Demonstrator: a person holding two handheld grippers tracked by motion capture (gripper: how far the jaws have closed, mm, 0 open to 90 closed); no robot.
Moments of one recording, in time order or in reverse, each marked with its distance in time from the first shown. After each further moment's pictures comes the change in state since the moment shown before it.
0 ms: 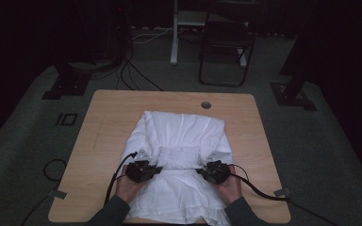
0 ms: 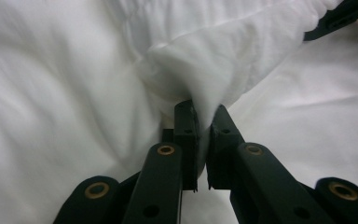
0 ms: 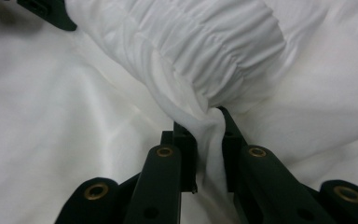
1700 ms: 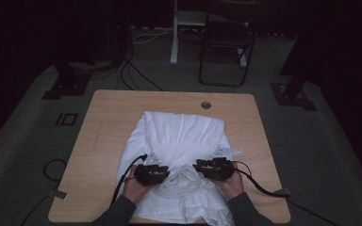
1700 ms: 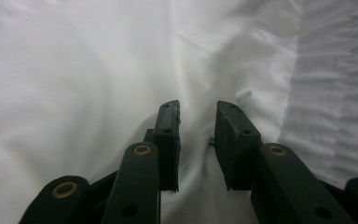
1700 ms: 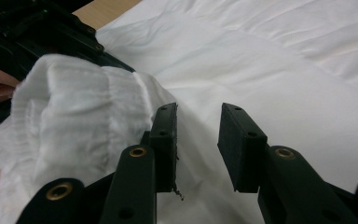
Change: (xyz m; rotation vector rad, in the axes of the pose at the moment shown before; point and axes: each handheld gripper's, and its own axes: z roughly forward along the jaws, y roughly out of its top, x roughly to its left) left arm -0.031 0.011 0.003 -0.021 -0.054 0.098; right arm -0.010 0.007 -0.017 -0.171 0.176 0.061
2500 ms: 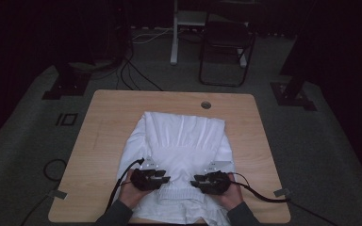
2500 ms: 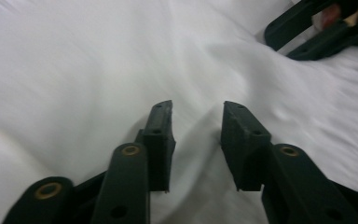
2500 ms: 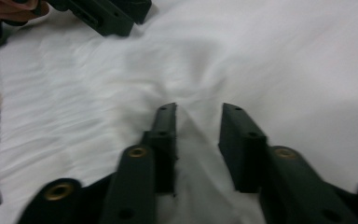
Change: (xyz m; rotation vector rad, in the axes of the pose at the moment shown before) left arm 0.005 0.000 -0.015 -0.033 0.018 0.003; right arm 0.023 -0.023 0.006 0.141 -0.011 -0.084
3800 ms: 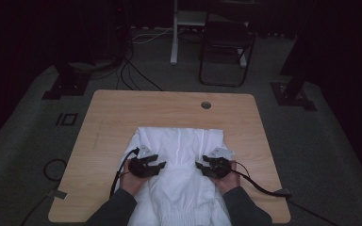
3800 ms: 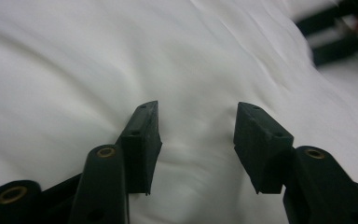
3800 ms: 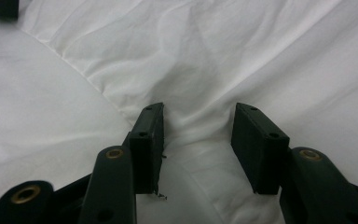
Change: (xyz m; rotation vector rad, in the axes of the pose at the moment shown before) left arm 0.040 0.016 0.004 -0.072 0.213 -0.064; right arm -0.049 0.003 0.025 -0.060 -0.237 0.048
